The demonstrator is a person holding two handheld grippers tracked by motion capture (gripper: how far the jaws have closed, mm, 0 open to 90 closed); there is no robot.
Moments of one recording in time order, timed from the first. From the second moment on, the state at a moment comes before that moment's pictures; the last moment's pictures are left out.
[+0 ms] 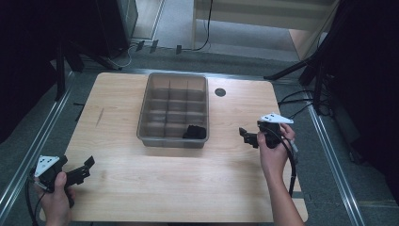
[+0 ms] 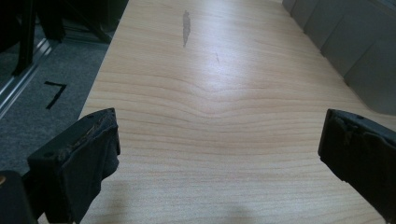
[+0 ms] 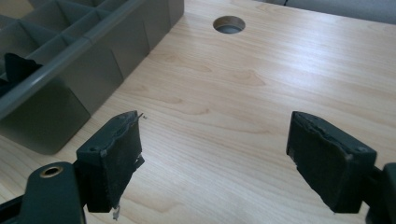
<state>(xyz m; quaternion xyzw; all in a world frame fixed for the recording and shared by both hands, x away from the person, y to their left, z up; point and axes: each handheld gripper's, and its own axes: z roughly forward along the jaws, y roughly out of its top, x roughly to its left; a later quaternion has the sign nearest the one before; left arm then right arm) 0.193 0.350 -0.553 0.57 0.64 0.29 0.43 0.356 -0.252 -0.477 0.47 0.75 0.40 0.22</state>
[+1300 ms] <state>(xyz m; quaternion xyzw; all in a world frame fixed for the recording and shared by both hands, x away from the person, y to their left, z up) 0.193 0.349 -0.552 0.57 0.64 0.29 0.42 0.244 -0.339 -0.546 0.56 0.68 0.41 0.26</state>
